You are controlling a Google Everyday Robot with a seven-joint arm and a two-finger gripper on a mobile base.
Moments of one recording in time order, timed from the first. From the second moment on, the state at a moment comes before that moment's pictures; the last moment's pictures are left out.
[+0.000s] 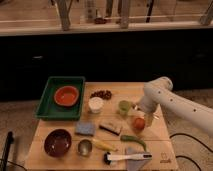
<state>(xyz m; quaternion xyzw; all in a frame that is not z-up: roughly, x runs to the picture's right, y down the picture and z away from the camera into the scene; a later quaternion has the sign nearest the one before) 0.226 0.162 0.818 -0.30 -0.09 -0.14 0.94</state>
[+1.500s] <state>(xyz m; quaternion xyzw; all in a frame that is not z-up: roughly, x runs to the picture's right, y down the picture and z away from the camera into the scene) 0.209 0.206 0.817 -0.33 -0.15 -0.15 0.92</state>
